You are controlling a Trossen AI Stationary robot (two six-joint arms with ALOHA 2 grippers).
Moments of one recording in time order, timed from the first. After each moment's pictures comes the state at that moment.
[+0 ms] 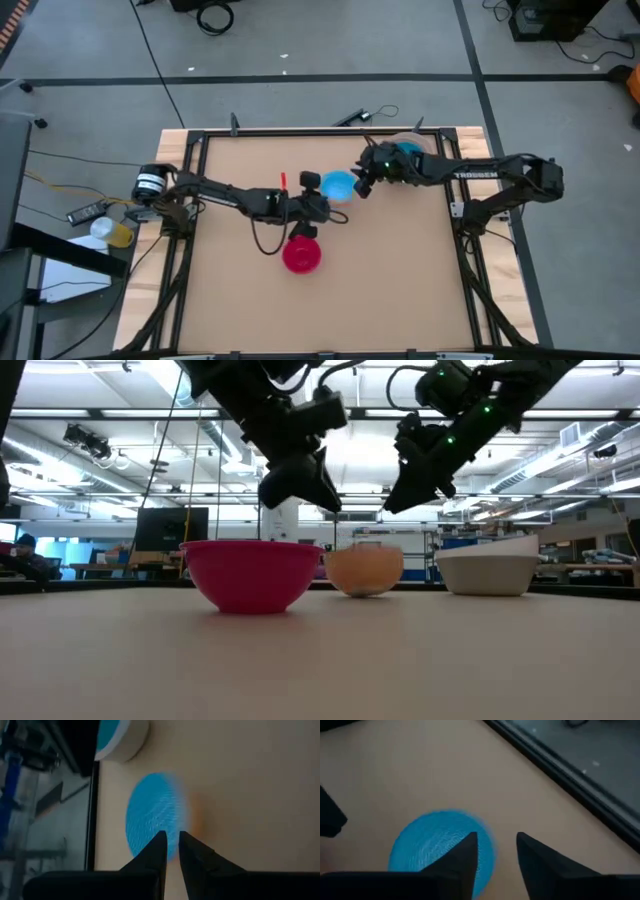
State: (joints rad) left arm -0.05 1.72 1.15 -0.16 -0.54 0.46; right arm -0.32 1.37 0.81 -0.12 0.19 0.18
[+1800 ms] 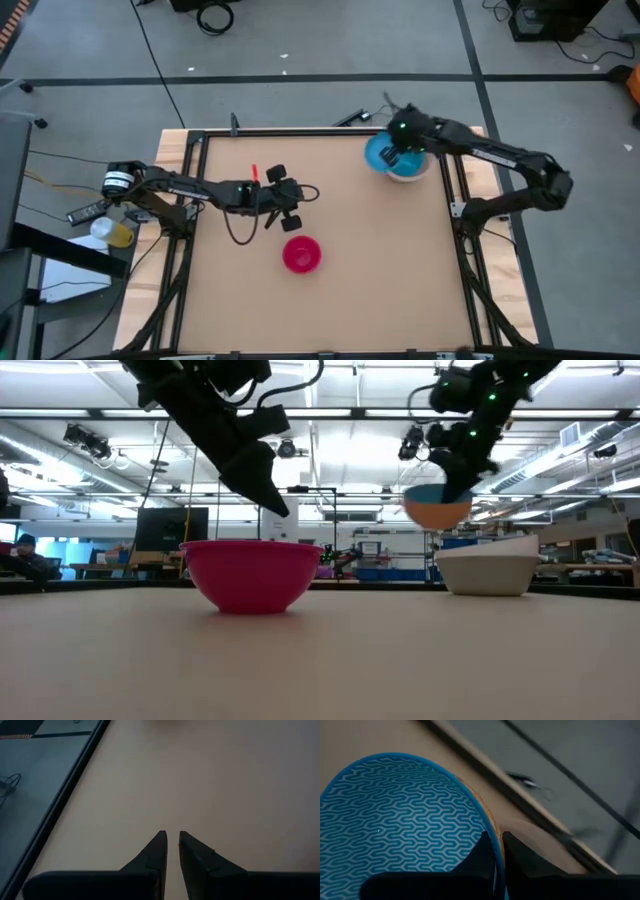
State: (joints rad) left arm 0.01 1.47 0.87 -0.16 -0.46 0.01; right arm -0.63 1.28 1.03 -0.70 0.29 0.09
